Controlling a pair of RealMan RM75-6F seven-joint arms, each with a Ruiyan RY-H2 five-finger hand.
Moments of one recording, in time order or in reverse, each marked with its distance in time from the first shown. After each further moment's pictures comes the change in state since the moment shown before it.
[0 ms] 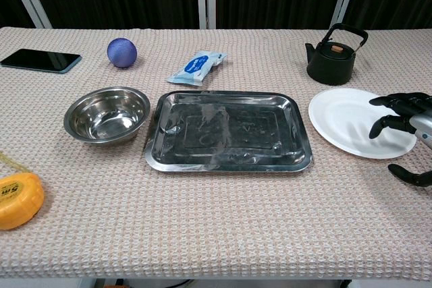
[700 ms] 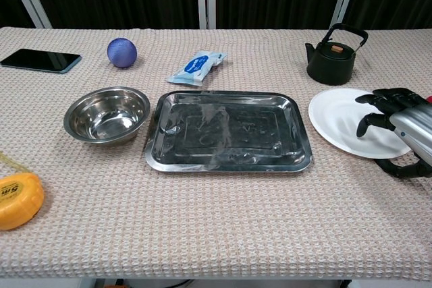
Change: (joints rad) left arm -0.002 0.001 0.001 0.007 -0.007 -0.017 -0.007; right arm 0.026 -0.124 0.022 0.157 -0.015 0.035 0.000
